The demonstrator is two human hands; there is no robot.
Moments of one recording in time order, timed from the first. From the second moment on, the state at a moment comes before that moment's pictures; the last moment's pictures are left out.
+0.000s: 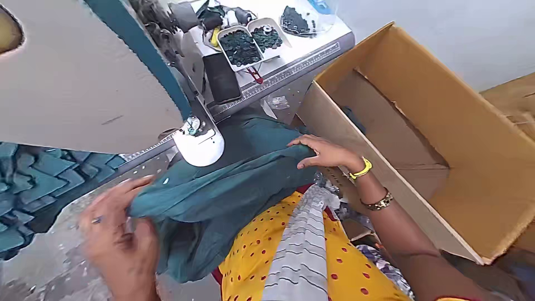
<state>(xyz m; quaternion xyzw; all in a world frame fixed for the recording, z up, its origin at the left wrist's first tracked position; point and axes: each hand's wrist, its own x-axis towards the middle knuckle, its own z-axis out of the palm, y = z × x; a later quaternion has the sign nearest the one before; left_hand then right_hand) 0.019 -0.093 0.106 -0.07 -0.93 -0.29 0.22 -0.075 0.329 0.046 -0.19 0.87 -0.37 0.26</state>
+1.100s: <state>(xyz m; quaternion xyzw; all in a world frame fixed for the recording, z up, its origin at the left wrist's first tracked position) 0.032 -0.010 0.086 0.06 -0.86 -0.50 -0.01 -0.136 0.143 0.136 -0.23 0.78 -0.57 0.10</state>
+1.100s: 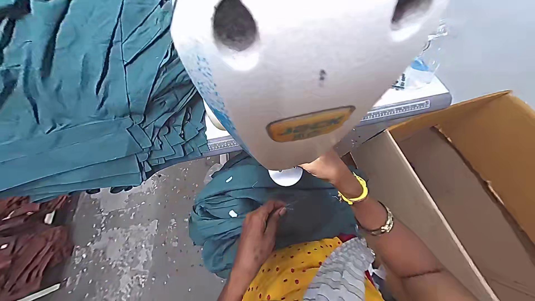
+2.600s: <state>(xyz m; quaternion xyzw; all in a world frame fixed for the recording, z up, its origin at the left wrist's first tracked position) -0.057 -0.065 0.131 0.05 -0.88 -0.47 0.02 -0.125 0.186 0.118 -0.27 0.81 -0.52 -0.02</state>
